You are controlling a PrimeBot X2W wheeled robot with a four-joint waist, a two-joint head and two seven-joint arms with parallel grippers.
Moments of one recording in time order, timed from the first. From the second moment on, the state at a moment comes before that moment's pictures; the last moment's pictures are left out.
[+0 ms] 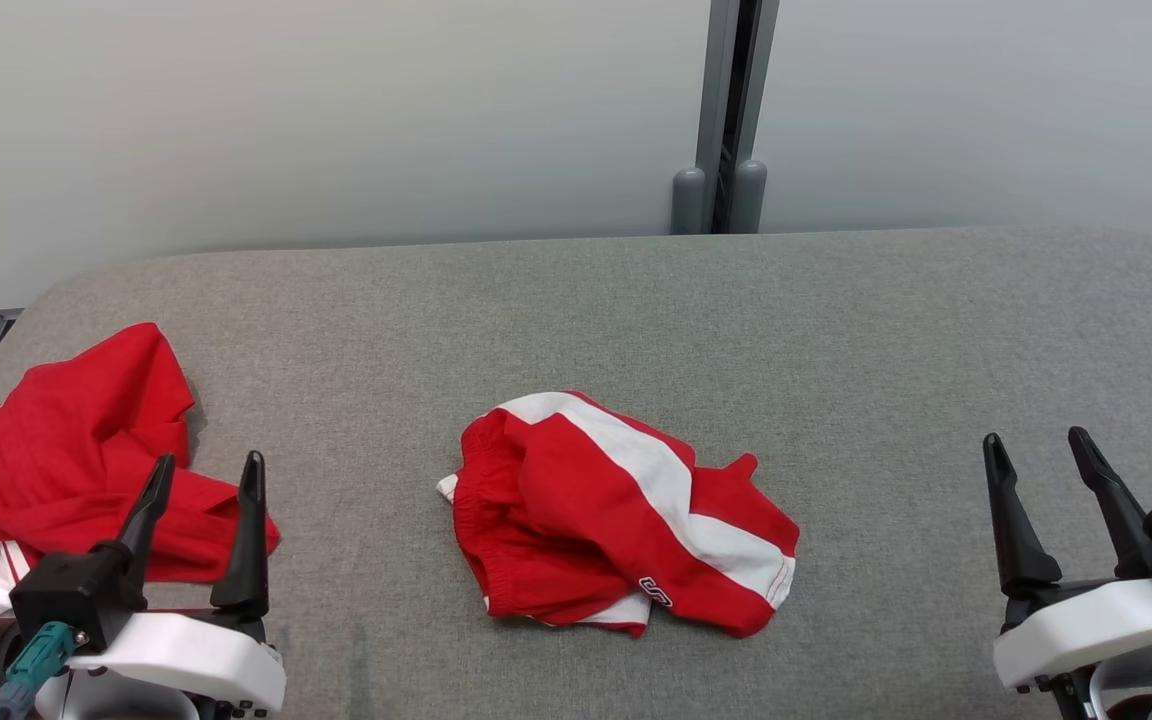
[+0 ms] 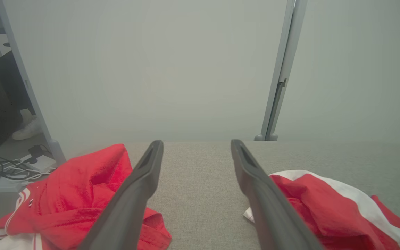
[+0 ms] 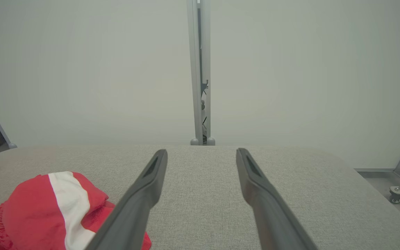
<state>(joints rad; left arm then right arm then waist) -0.04 0.51 -0.41 -0.08 -0.64 0.37 -0.18 0.00 -0.05 -0.07 -0.04 0.14 0.13 0.00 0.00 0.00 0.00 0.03</state>
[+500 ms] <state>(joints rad) -0.05 0.50 -0.41 -0.08 -0.65 0.37 -0.17 0.00 -0.05 -0.07 -0.04 0.14 0.13 0.01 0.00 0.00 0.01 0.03</state>
